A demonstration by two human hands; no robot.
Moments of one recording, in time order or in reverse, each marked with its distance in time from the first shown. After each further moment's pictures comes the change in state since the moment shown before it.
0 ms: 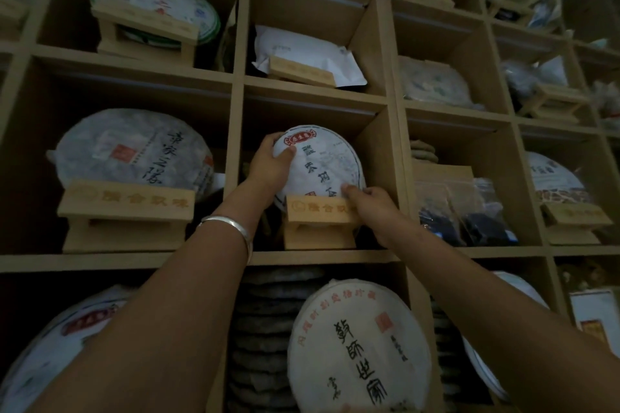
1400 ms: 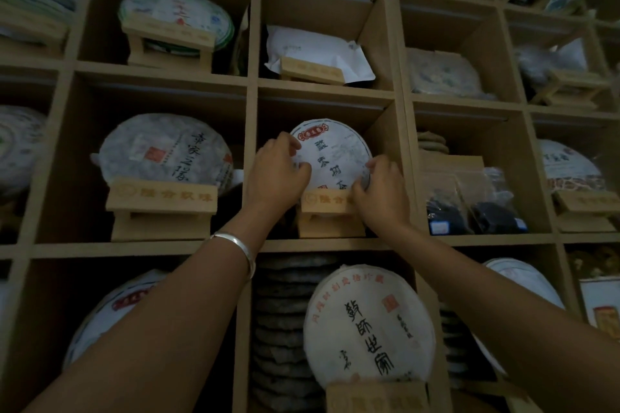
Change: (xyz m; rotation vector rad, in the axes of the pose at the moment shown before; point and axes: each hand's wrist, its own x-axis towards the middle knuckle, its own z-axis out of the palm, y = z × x) left_hand -0.033 -0.009 -0.018 0.628 0.197 0.501; right_hand -0.039 -0.010 -0.001 -0.587 0.357 -0.596
